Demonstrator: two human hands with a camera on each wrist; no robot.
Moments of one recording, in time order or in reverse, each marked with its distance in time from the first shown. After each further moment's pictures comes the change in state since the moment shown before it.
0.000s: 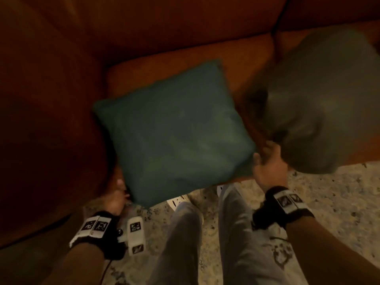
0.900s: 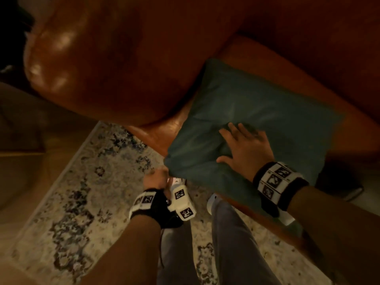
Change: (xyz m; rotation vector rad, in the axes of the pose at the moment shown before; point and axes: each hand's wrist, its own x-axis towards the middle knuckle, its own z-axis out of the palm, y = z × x) left_hand -0.009 -0.070 0.048 -1.132 0.171 -0.387; right_hand -0.034 -0.205 0.124 -1.181 -0.497 -1.349
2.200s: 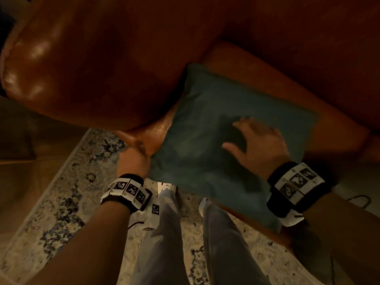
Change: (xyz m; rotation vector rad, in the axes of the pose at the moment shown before) left_hand -0.023 0.063 0.013 1.157 0.171 0.711; right_hand -0.029 0.072 -0.016 0.223 0.174 0.104
